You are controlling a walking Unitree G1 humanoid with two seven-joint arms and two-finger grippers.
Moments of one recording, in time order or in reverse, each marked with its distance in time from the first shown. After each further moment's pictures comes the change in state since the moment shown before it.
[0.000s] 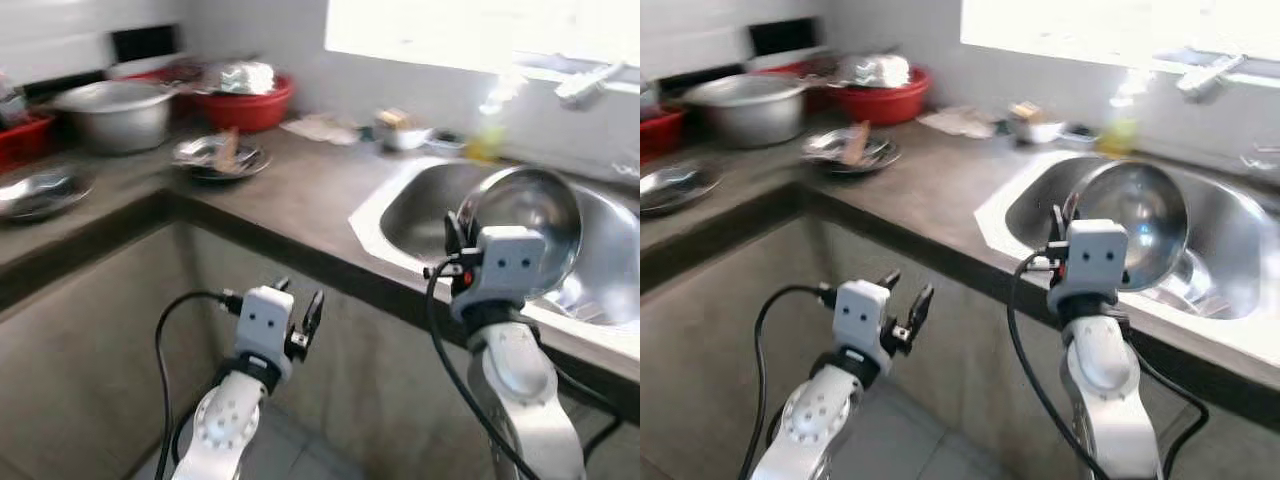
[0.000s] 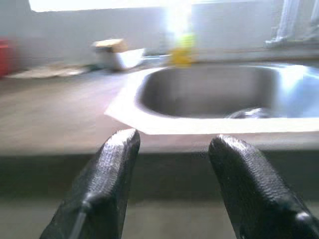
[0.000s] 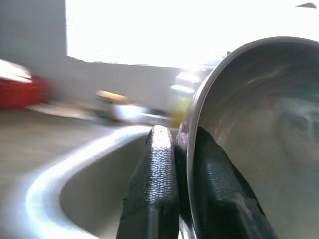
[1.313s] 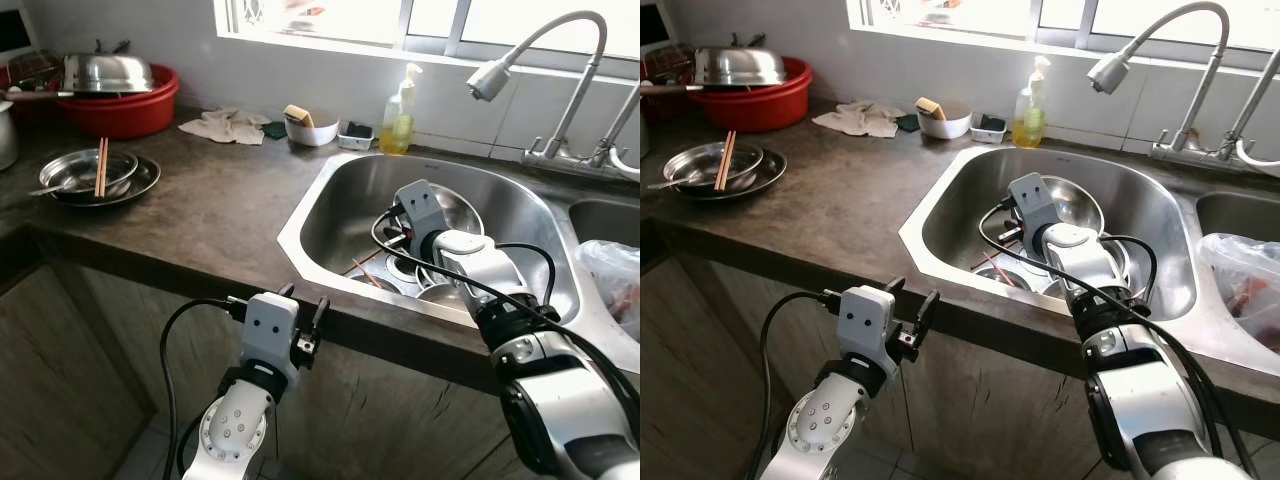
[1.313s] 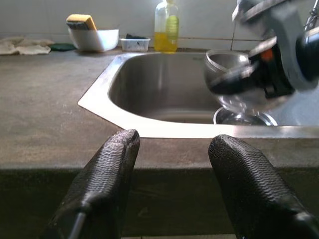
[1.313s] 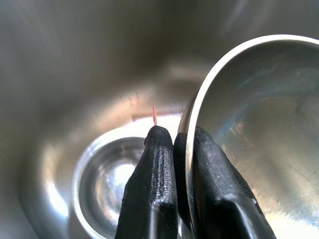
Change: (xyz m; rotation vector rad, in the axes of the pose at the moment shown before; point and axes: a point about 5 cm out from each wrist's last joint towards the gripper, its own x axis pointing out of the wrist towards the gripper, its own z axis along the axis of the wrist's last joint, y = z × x) left arm -0.018 -0.001 -0.003 -0.025 0.055 0.055; right arm 0.118 0.029 -0.067 -0.239 0.673 0.504
